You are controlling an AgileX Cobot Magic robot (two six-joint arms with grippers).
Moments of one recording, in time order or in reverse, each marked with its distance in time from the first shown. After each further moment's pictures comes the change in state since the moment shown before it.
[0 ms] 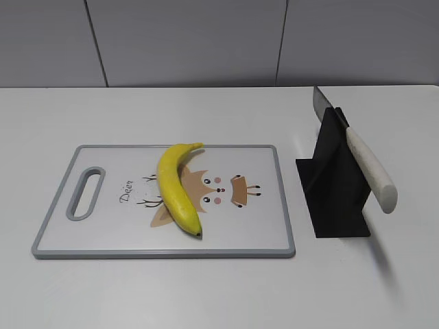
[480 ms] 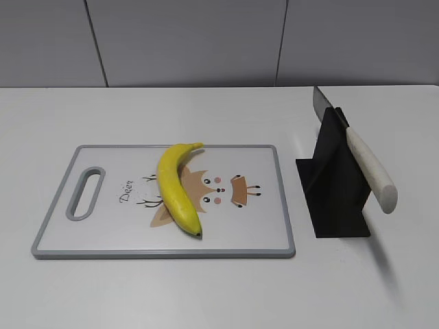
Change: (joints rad) left arm 0.000 0.000 0.000 0.001 0.000 0.000; right arm 0.000 0.000 0.000 0.000 0.000 0.001
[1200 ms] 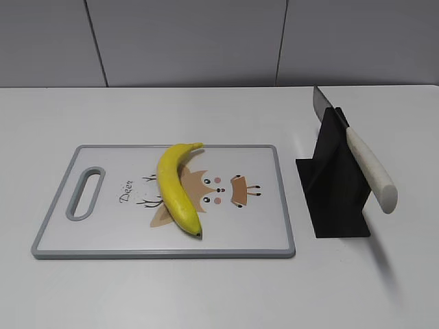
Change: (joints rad) left arm 0.000 0.000 0.000 0.000 0.000 0.000; right arm 0.000 0.000 0.000 0.001 0.000 -0.001
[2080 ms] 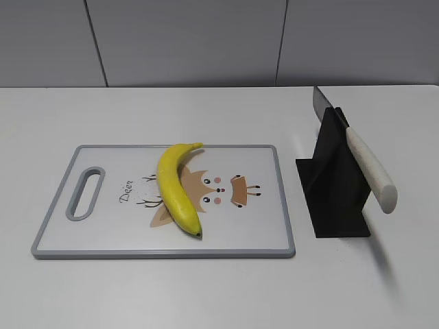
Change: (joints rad) left arm 0.000 0.000 0.000 0.000 0.000 0.000; right arm 0.000 0.315 -0.116 0.010 0.078 0.037
